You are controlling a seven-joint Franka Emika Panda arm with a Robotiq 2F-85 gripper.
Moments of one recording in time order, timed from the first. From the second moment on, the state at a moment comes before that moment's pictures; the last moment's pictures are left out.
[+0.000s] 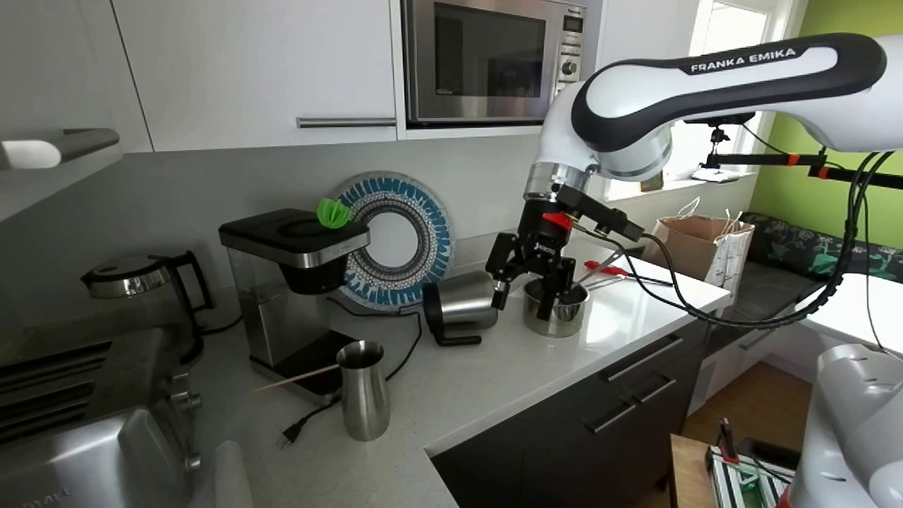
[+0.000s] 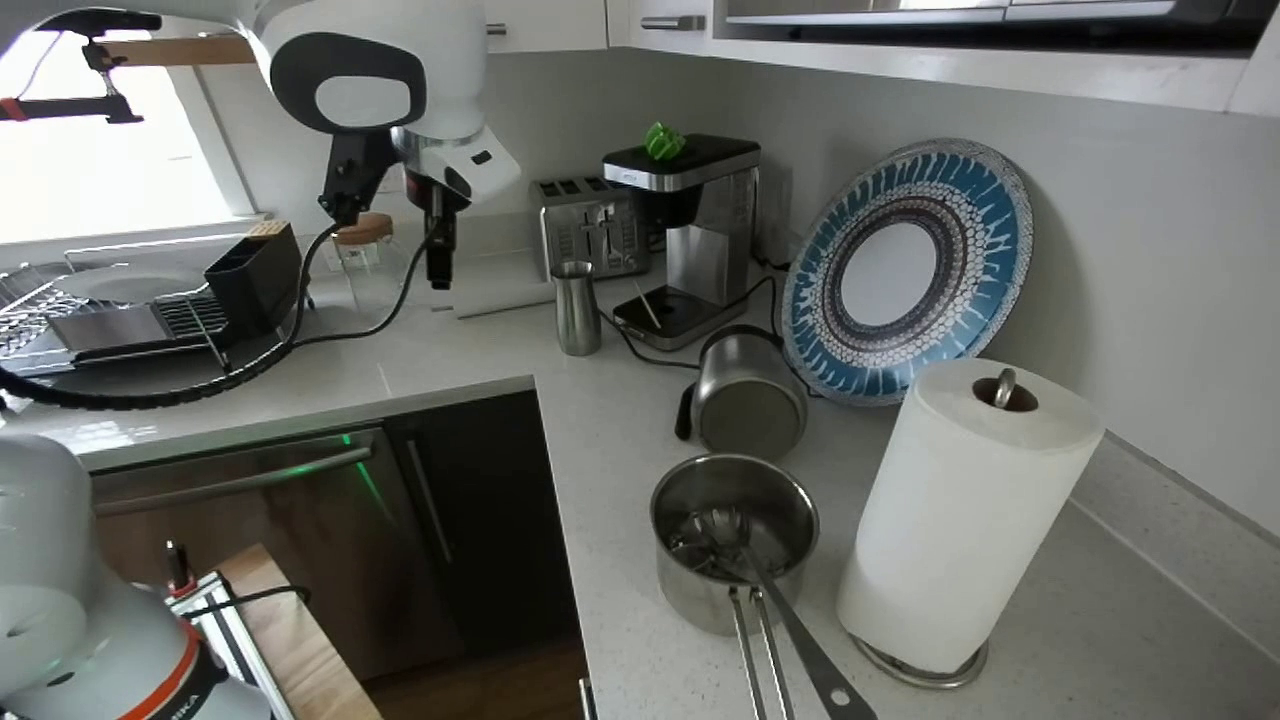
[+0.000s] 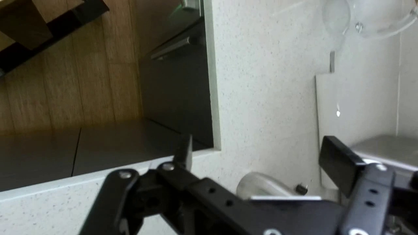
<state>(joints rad) -0.09 -0.45 -0.02 -2.23 0.50 1.81 0.38</state>
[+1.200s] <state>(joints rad) -0.17 -0.42 -0.14 -2.20 0.16 1.70 0.12</state>
